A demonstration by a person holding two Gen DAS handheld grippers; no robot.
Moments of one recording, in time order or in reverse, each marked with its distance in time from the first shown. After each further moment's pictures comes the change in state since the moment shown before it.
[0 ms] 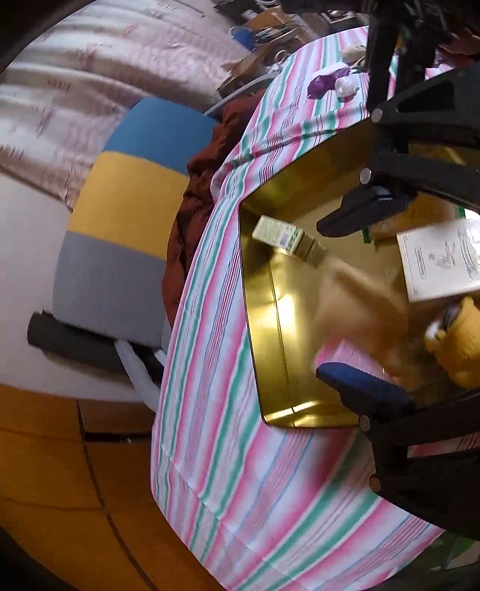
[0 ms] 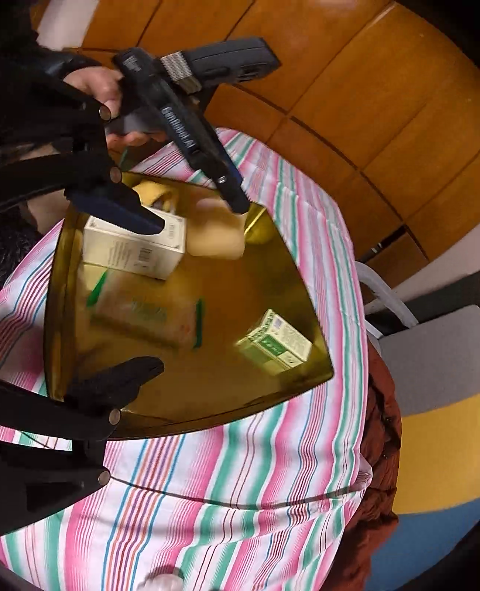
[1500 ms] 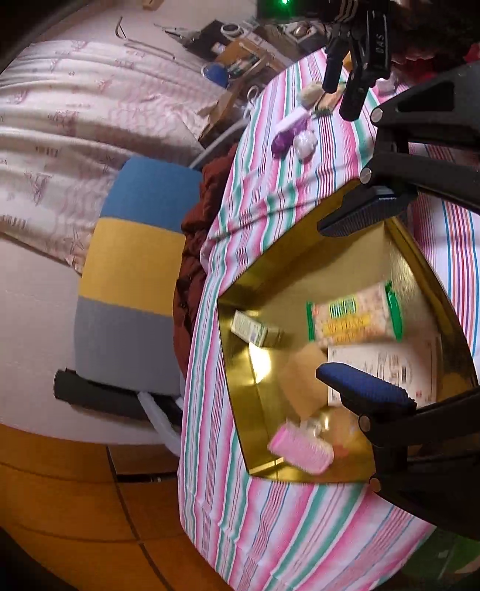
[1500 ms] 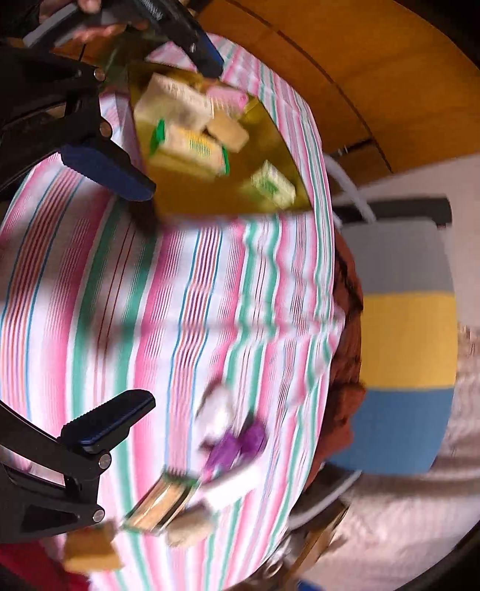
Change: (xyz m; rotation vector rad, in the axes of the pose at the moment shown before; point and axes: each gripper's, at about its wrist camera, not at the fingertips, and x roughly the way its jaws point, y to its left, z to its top) left arm -0.059 -0.083 -0.062 0.137 -0.065 -0.143; right arm -0.105 -0.078 -0.089 0.075 -0.195 -0.477
